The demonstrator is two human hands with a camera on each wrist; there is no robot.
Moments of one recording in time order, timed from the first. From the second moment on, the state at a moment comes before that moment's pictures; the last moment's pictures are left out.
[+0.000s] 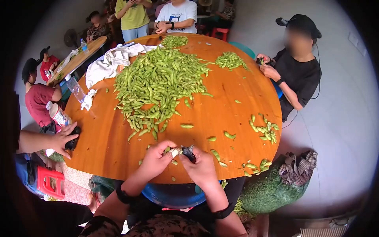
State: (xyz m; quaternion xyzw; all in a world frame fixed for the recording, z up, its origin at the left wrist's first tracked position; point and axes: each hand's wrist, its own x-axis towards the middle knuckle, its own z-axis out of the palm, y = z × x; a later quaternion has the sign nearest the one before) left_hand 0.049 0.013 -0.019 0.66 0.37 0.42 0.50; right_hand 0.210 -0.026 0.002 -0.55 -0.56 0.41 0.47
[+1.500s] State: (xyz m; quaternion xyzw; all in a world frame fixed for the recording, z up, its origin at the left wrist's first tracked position) left_hand 0.056 0.000 0.006 0.84 0.44 0.15 0.26; right_hand 0.207 -0.028 0.013 -0.56 -0.65 0.26 0.45
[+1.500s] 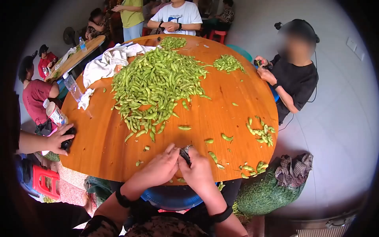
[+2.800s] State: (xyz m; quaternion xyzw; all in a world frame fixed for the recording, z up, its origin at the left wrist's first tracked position) left_hand 0.064 -0.019 -0.008 0.50 0.37 0.37 0.69; right_hand 0.222 -0.030 0.024 -0.45 -0.30 0.67 0.51
